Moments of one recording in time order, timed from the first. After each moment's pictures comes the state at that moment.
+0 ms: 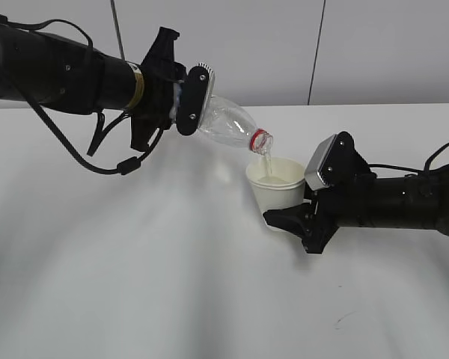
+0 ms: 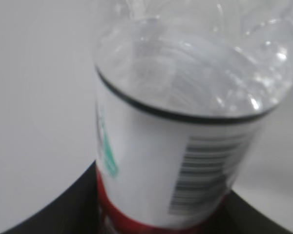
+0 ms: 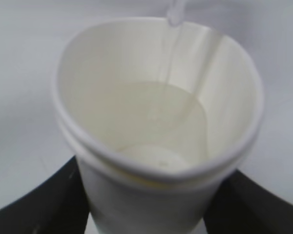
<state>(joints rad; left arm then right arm) -0.46 1.98 -1.37 1.72 0.02 -0.07 0.11 2.03 -0.85 -1.09 -0.79 0.31</state>
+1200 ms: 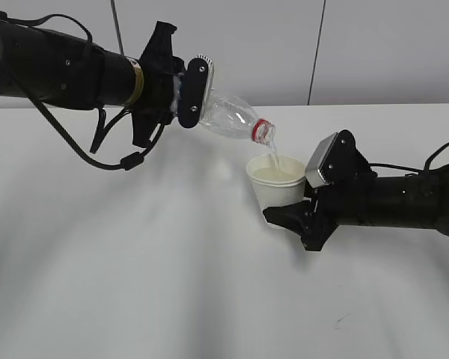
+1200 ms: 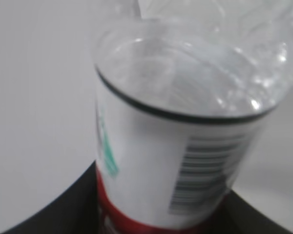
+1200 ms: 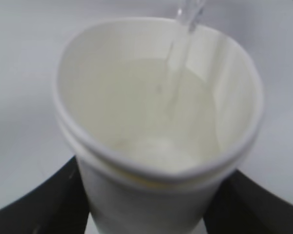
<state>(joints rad) -0.46 1.98 -1.39 1.69 0.03 -0.08 0.11 2.03 -0.85 -1.08 -0.80 0.31</state>
